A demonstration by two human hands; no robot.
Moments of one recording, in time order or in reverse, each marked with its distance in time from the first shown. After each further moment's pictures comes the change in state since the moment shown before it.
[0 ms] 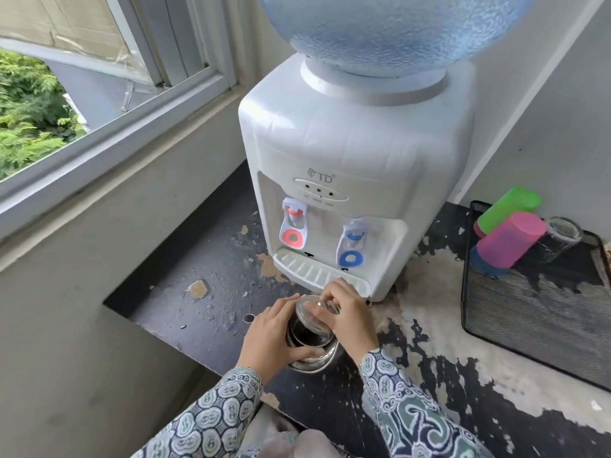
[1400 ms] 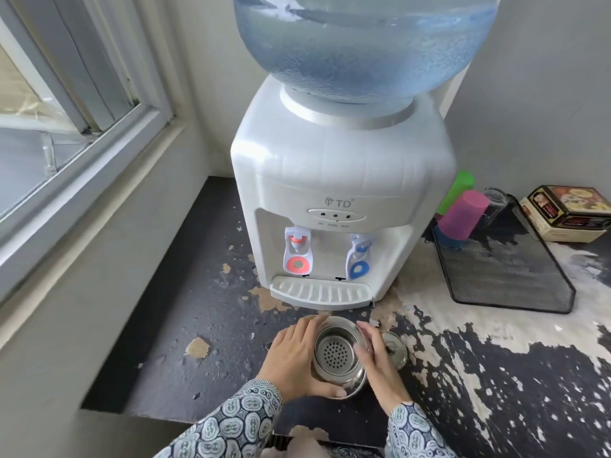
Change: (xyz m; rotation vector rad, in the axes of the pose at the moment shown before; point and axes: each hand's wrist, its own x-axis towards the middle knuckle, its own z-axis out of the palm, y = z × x) left_hand 0.031 -0.040 -0.026 0.171 -0.362 0.400; right_hand -0.061 -0.023 0.038 0.418 0.165 0.566
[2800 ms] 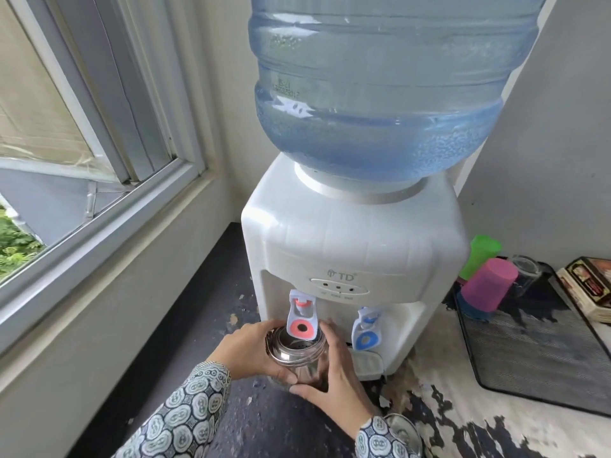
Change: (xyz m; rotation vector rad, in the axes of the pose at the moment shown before) left_hand 0.048 -0.050 -0.107 -0.093 -0.041 -0.305; right_hand 0.079 -0.064 0.026 -0.355 -0.145 -0.405
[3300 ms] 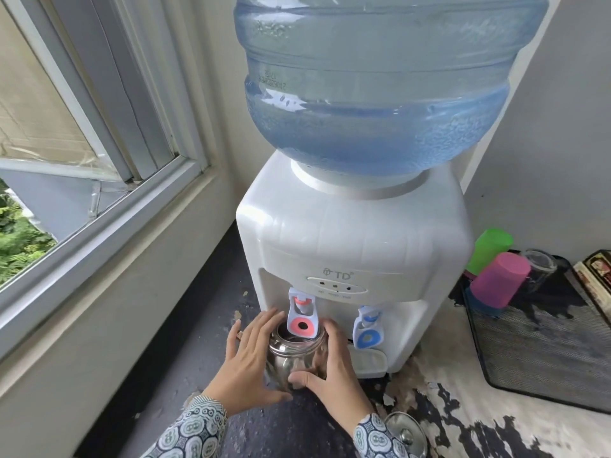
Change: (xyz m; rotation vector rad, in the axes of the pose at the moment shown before) left_hand -0.020 -0.017 0.044 0.170 0.283 0.201; right_hand 0.008 -0.005 0.007 0.185 0.069 0.082
